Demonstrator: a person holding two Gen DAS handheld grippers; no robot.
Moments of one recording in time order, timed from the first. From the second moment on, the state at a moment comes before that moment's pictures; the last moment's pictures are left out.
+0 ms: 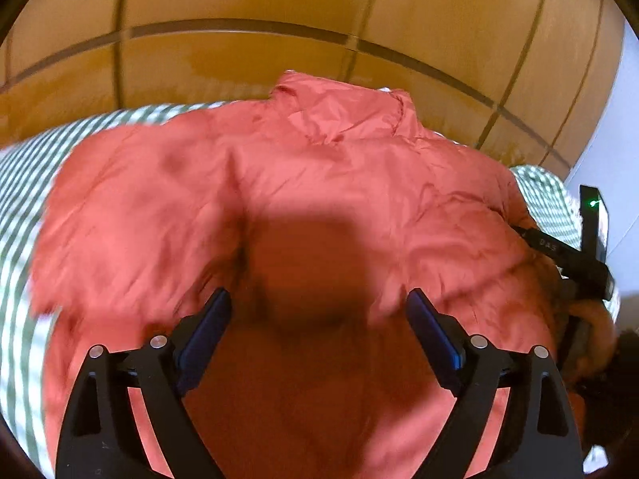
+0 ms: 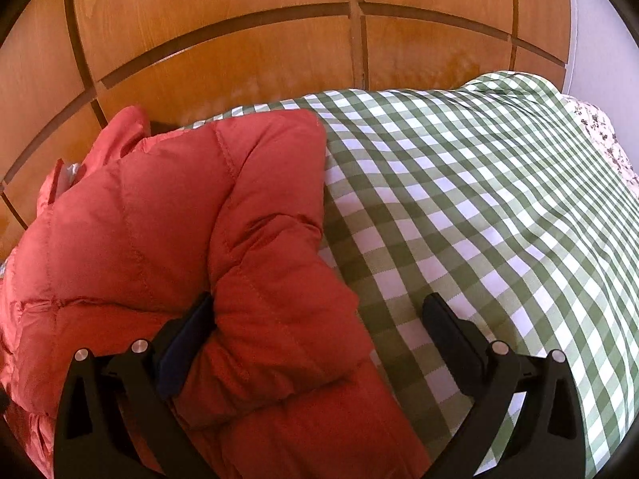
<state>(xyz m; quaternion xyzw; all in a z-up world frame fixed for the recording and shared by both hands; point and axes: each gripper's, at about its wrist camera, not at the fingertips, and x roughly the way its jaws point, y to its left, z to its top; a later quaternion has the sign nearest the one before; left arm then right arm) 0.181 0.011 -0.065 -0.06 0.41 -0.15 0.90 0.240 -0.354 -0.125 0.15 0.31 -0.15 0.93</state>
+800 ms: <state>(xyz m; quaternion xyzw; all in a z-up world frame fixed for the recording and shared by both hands) 0.061 0.152 -0.063 -0.16 0.39 -0.09 0.90 -0.020 -0.453 -0.080 0.43 -0.02 -0.12 0.89</state>
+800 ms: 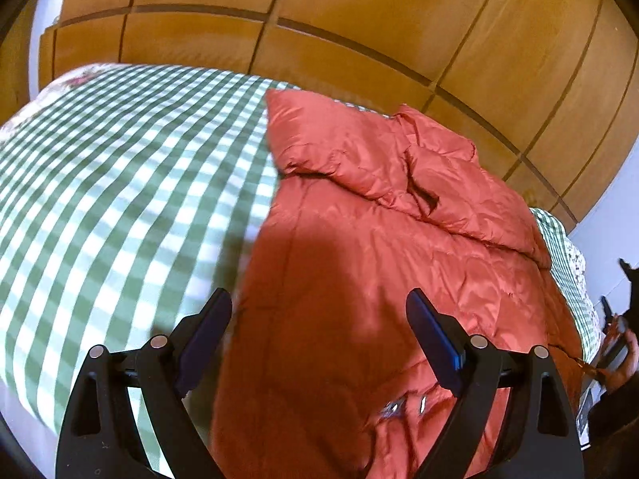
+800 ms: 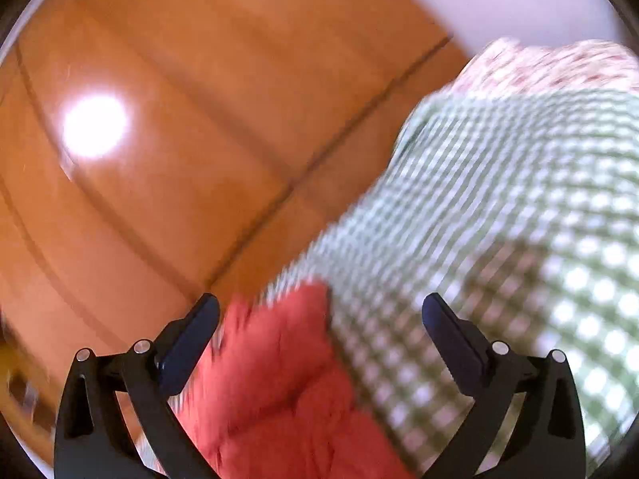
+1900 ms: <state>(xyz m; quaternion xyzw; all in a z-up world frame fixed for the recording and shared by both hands) -0.011 0.180 -0.102 -0.31 0.50 -0.24 0.77 -0.048 -0.370 -0.194 0.35 0.34 0.18 0.86</state>
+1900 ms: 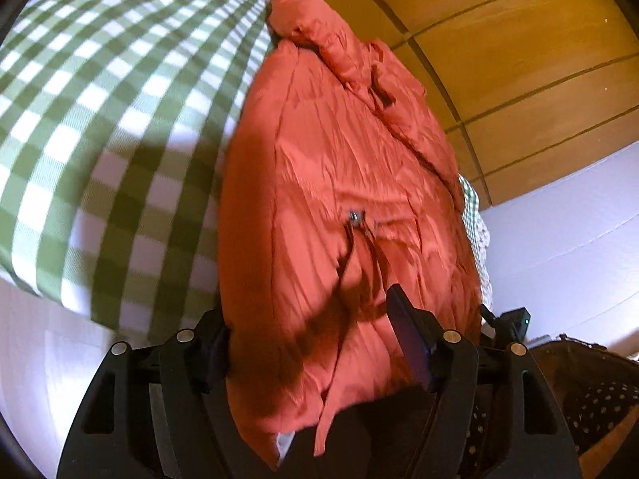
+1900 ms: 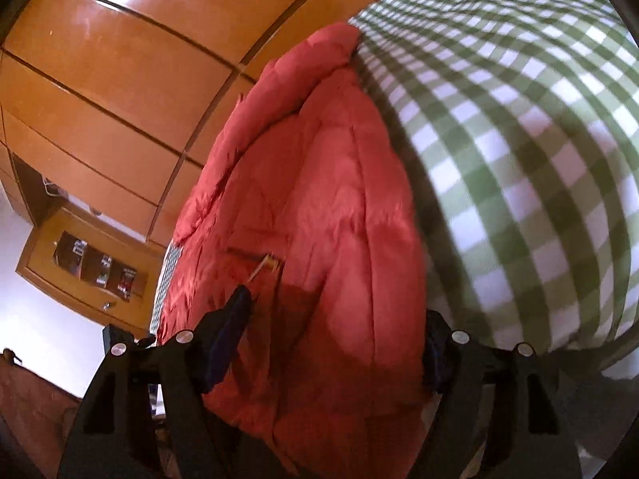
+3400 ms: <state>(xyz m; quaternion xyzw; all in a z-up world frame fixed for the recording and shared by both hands) -0.058 0.212 0.055 -0.51 0.20 -0.40 0.73 -0.073 -0.384 -0.069 0.52 0.05 0.48 0.71</state>
